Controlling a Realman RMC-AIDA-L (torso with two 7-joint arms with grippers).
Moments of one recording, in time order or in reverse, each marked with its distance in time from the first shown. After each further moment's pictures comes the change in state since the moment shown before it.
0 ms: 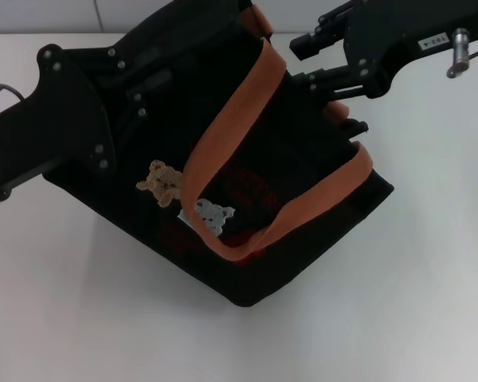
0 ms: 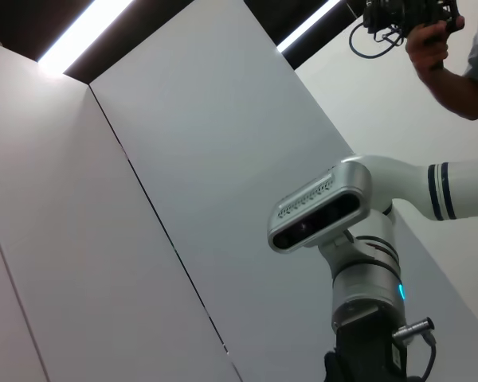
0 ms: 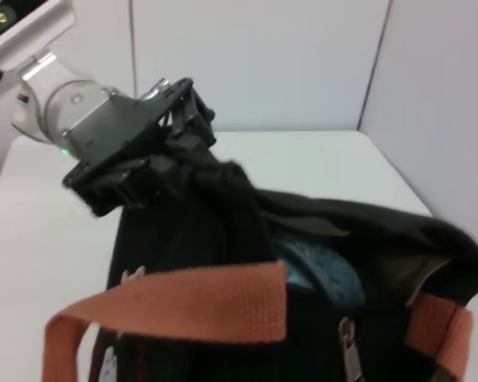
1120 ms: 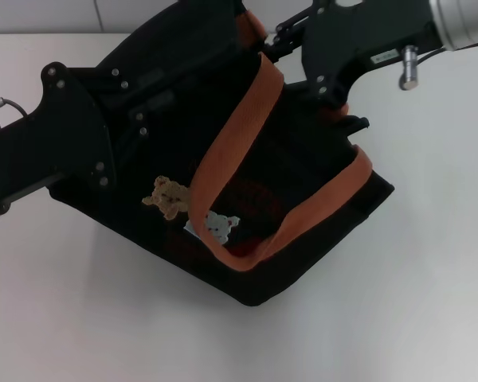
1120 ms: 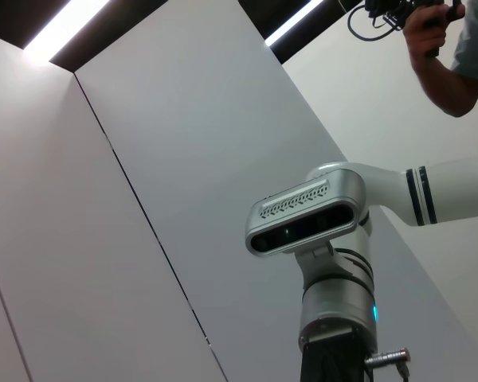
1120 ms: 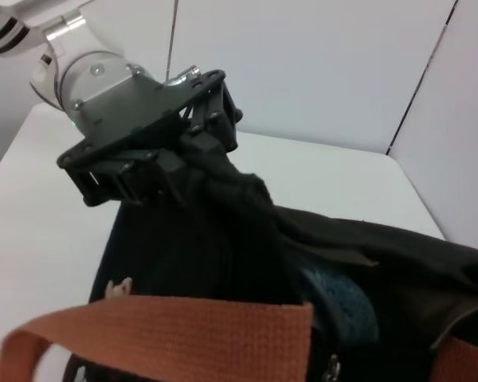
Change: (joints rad) left arm 0.021 0.002 0.042 0.006 -0.001 0.001 -0.002; right arm 0.012 0.012 -0.133 0.094 0.027 0.158 -0.173
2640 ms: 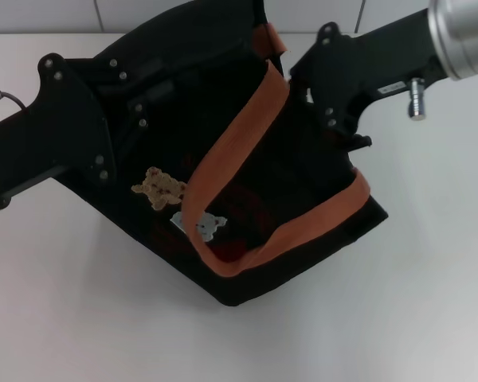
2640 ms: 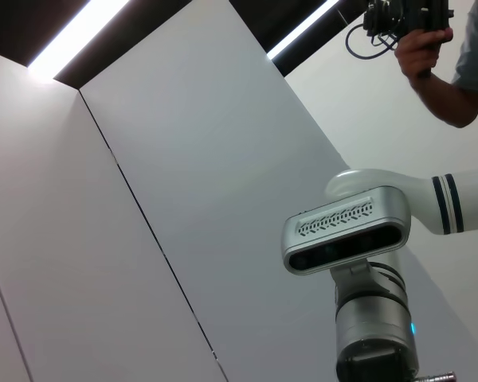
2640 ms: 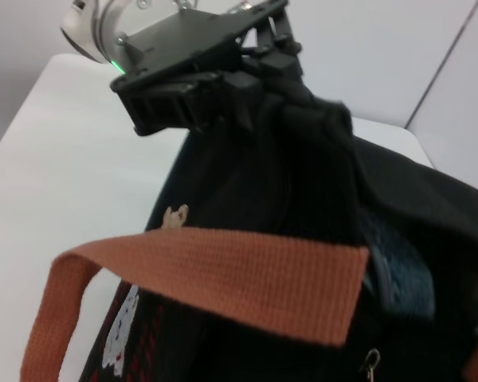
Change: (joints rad) left arm 0.003 0.000 0.056 0.003 -0.075 0.000 0.002; right arm -0.087 0.000 -0.066 -0.108 -0.024 -0.015 -0.007
